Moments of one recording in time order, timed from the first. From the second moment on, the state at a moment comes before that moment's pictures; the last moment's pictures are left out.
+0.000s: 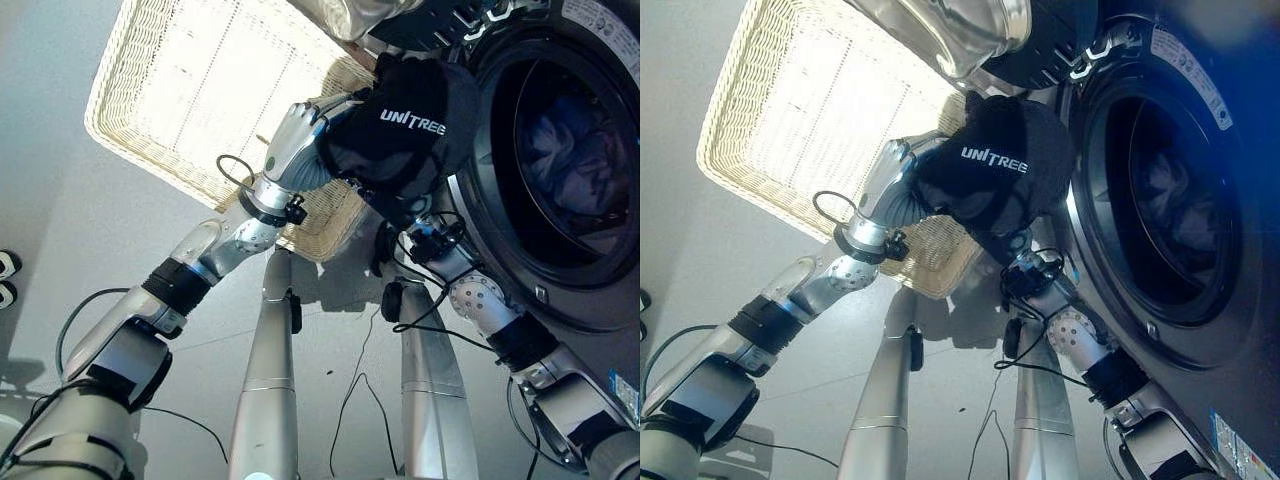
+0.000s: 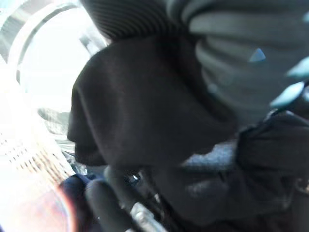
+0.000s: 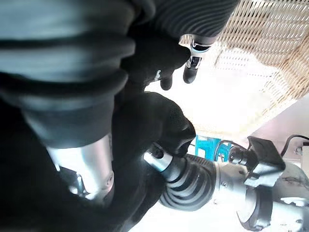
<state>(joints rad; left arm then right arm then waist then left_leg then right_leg) -0.94 0.64 -0.59 0.29 0.52 -0.51 0.67 -0.64 -0.49 0.42 0.09 1.29 -0.09 0.33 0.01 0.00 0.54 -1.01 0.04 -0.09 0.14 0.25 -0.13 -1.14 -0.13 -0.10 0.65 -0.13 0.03</state>
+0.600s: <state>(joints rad) -0.97 0.70 -0.61 0.29 0.58 -0.51 0.69 -0.64 -0.52 0.39 0.09 1.48 0.03 0.49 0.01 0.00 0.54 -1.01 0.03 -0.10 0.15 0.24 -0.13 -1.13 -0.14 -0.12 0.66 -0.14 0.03</state>
